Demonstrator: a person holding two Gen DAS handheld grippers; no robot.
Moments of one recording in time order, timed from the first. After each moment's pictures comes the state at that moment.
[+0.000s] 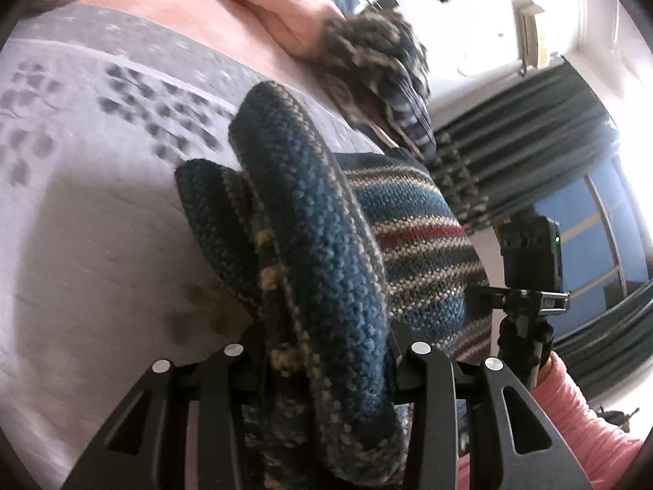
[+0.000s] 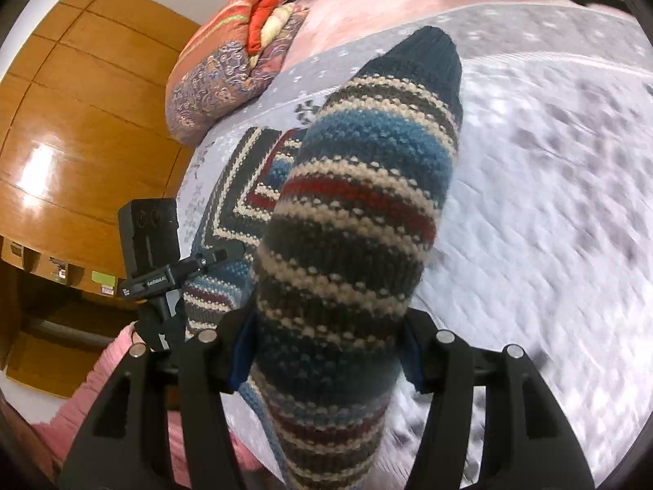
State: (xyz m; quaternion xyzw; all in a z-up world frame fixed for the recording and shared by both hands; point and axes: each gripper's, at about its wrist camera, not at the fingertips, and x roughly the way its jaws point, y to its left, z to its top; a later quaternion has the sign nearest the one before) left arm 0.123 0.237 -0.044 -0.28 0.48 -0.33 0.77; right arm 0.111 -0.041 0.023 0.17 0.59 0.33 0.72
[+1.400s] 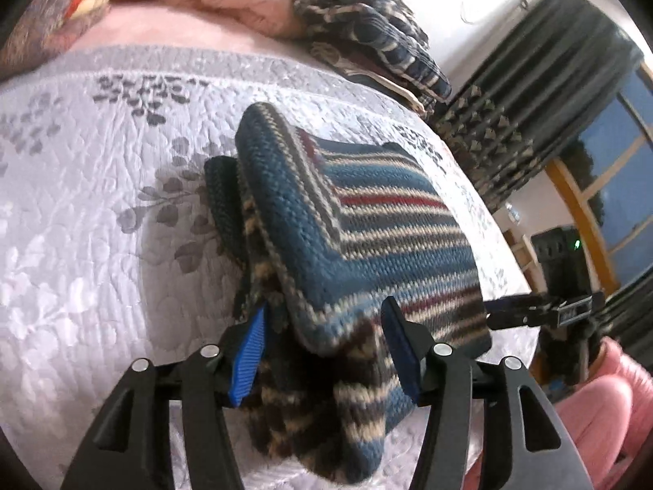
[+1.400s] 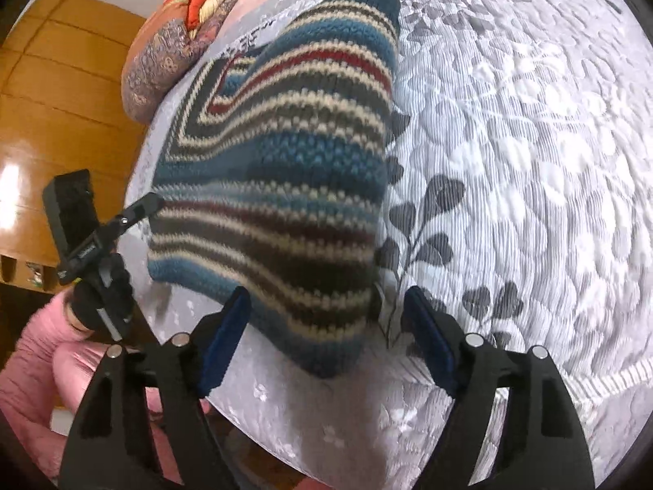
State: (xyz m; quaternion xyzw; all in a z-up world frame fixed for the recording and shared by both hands) left arm 0.025 0.138 -0.033 -0.13 0.48 -0.26 0.83; right arm -0.026 -0.141 -0.059 0.15 0.63 0.26 0.72
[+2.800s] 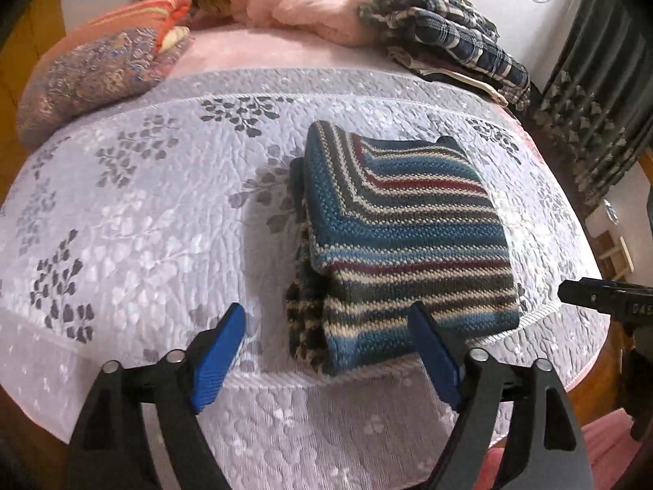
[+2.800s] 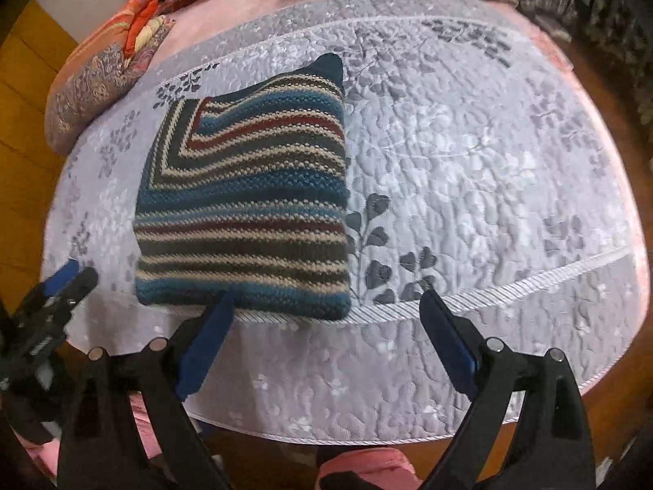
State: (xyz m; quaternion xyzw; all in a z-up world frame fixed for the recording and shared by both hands) left arm -0.057 0.113 0.044 -0.03 0.51 -0.06 0.86; right arm -0.068 -0.084 0.036 0.06 0.60 0.05 0.80
